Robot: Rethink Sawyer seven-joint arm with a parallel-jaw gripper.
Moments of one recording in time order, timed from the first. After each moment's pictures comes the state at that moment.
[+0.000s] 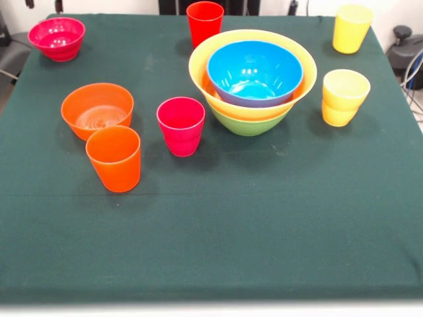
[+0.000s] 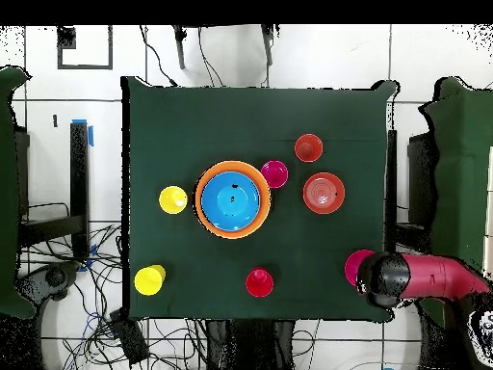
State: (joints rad) arm -0.90 -0.57 0.18 1.68 -0.91 0.81 1.68
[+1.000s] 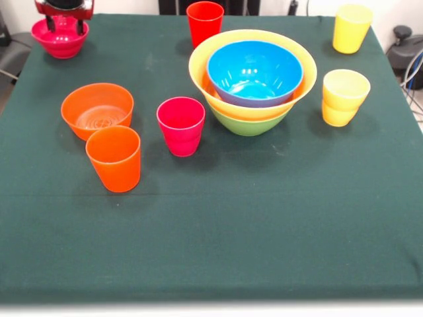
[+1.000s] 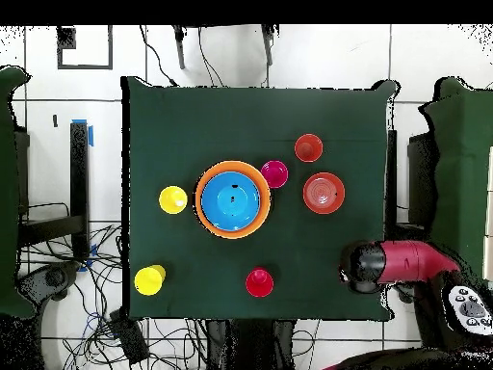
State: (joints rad) arm -0.82 -0.47 0.15 1.62 -0.88 0.77 1.68
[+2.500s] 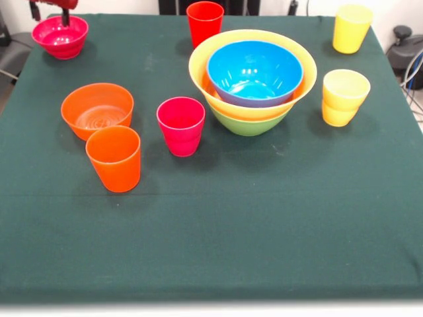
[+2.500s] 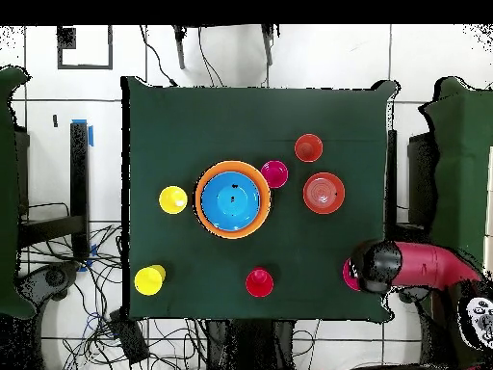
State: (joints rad) arm -0.80 -0.54 0.09 1.62 -0.77 0.74 1.68
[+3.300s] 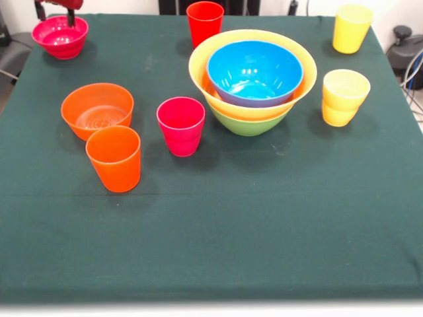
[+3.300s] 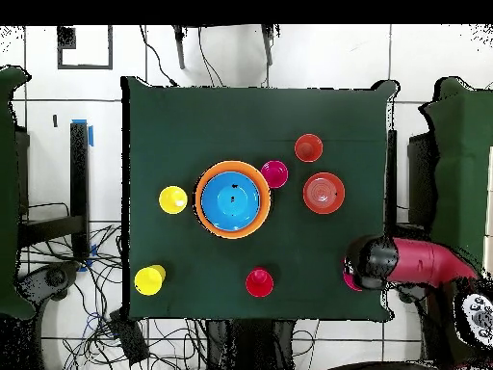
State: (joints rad) arm -0.76 -0.54 0.07 1.62 -0.71 0.74 1.68
